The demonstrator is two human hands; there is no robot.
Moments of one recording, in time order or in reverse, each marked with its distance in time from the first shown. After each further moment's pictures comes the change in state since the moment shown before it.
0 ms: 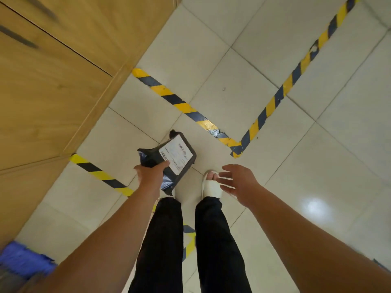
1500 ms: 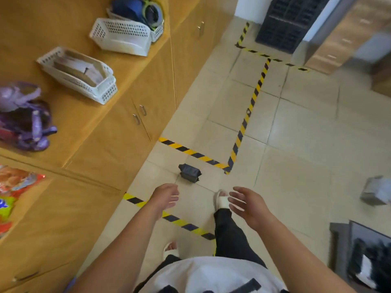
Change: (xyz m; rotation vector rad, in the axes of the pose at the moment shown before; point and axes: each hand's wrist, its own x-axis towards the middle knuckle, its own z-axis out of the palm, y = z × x) left_hand -0.294 -0.075 -0.363 0.244 -0.589 0.396; right_hand -0.442 0.264 -0.012 0.436 -0.059 -0.407
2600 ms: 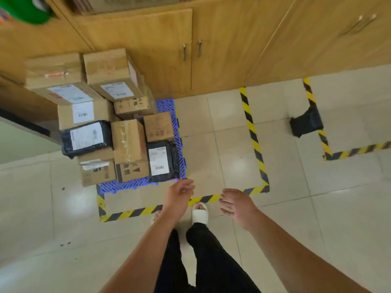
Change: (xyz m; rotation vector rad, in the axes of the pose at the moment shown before) left_hand -0.296 -0.629 -0.038 -0.612 0.550 -0.041; right_hand -0.150 0.525 -0.072 -1.031 -0.426 0.344
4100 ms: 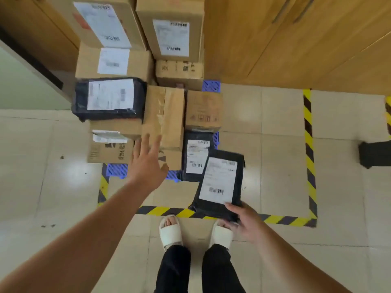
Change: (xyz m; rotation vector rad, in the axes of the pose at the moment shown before) left_hand 0.209 -0.115 -0.201 0.861 0.401 0.193; right_hand 0.242 0.089 0.114 -0.134 0.022 0.032
